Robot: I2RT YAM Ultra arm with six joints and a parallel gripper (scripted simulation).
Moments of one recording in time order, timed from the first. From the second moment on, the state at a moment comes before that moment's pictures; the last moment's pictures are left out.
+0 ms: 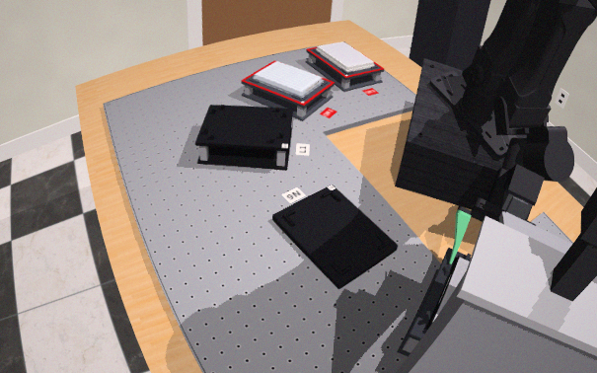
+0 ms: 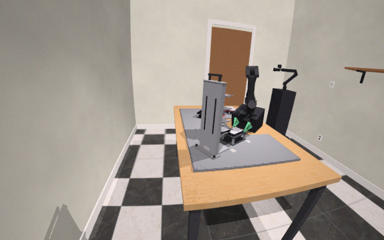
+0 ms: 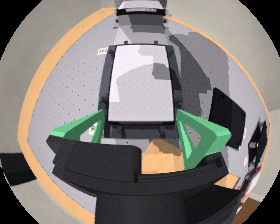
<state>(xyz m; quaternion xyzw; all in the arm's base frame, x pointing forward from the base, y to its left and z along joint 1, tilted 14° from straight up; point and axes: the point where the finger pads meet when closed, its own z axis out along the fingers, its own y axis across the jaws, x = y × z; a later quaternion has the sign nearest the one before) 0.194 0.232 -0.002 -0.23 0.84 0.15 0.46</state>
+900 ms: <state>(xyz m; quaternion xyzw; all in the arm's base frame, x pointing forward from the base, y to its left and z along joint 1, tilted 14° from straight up) 0.195 0.233 -0.002 -0.22 0.84 0.15 0.47</state>
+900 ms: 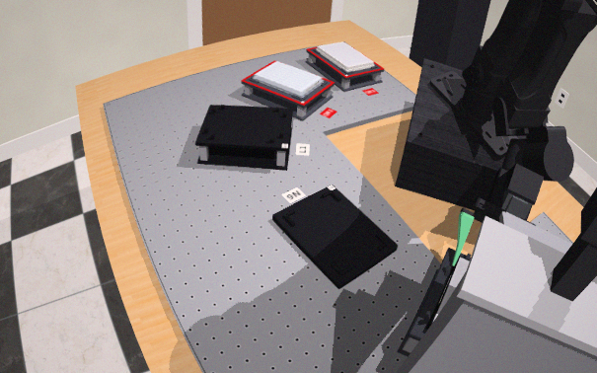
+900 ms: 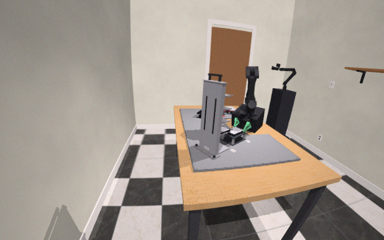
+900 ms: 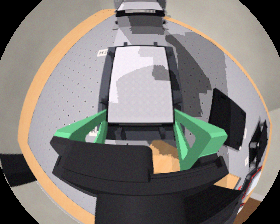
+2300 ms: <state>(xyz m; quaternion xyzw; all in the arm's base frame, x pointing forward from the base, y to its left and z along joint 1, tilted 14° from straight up) 0.190 0.230 0.017 -0.22 0.84 0.16 0.47</state>
